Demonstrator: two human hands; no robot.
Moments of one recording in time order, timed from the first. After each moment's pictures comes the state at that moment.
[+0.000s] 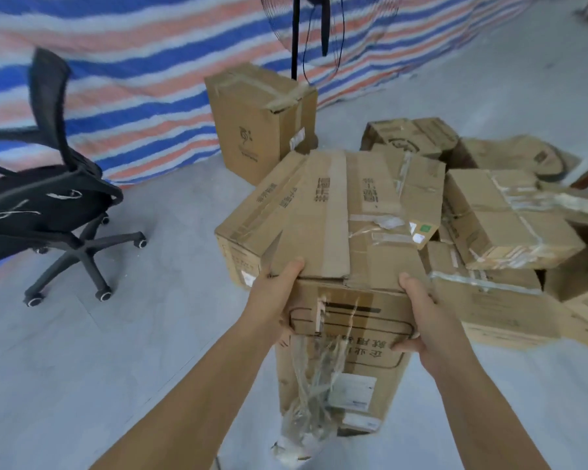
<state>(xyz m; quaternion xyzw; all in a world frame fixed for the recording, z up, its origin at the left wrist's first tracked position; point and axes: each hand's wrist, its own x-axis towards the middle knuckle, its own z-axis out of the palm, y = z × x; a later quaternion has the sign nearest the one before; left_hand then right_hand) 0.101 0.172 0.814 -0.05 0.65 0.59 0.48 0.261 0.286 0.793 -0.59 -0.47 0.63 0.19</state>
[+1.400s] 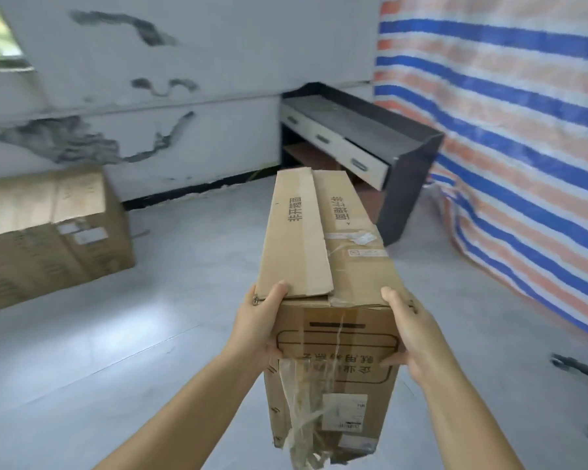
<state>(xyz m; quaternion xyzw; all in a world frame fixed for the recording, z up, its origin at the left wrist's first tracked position) 0.439 -0.661 0.891 -0.52 0.37 0.72 -0.27 0.267 -0.570 0.869 0.12 -0.76 0.53 -0.36</state>
